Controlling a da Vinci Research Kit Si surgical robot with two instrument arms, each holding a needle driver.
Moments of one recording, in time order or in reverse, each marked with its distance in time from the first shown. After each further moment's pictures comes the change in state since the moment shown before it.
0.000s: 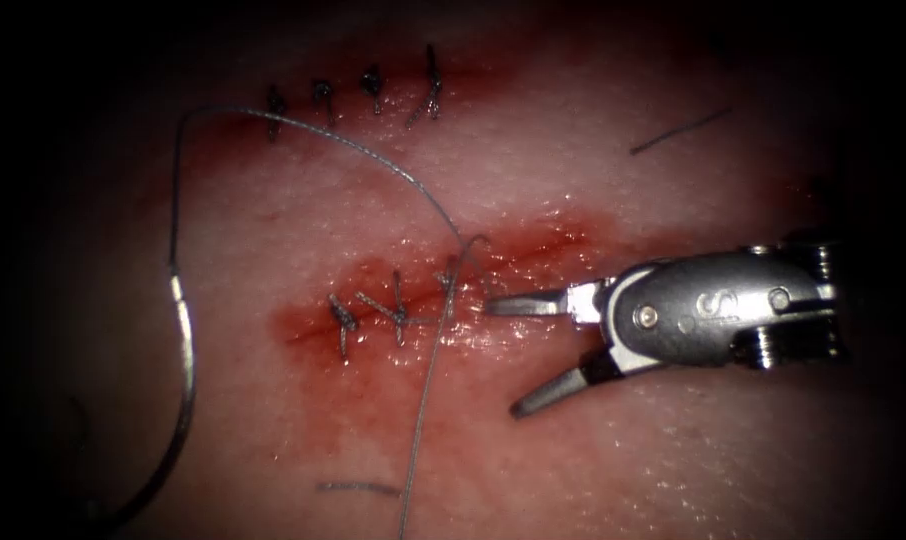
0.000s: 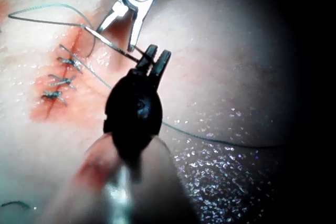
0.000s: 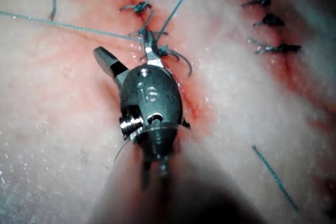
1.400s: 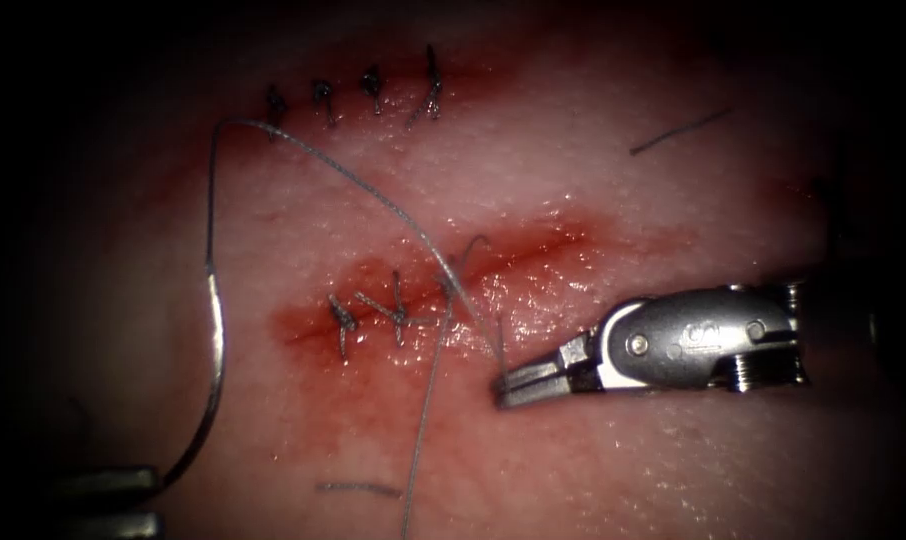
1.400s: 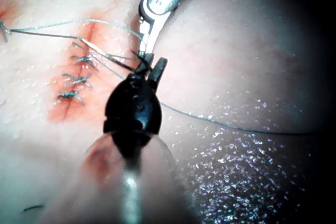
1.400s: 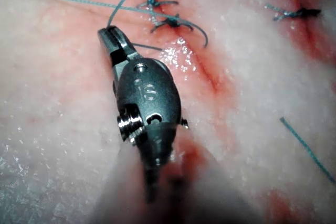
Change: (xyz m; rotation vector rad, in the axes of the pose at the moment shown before) right arm -0.003 -0.003 0.001 0.281 0.023 0.140; left arm -0.004 -0.004 0.001 0.098 -0.051 0.007
